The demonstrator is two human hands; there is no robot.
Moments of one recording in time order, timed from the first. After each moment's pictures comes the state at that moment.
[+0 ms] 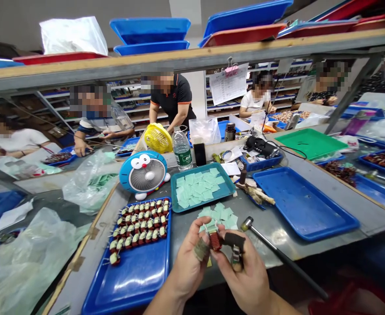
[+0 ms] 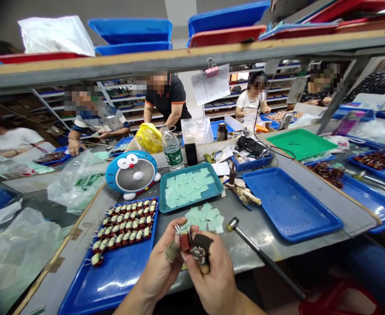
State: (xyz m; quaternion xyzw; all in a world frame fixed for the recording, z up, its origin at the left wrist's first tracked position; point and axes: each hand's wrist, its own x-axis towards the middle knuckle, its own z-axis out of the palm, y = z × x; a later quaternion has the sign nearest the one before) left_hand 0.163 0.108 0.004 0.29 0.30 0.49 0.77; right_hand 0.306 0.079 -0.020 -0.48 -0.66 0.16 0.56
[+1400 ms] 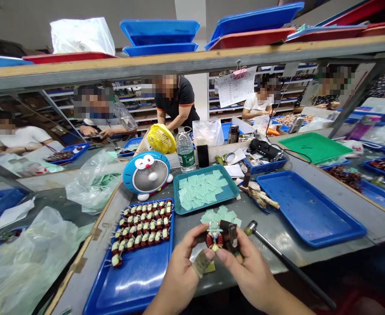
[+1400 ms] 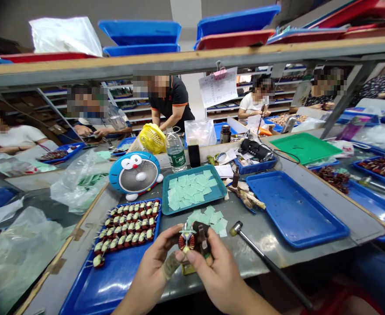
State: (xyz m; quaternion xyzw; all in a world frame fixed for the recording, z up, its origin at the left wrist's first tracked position) left_hand 0.121 0.102 0.006 0.58 0.44 0.43 0.53; right_hand 0.307 0.092 0.007 -0.35 -0.48 0.63 0.50
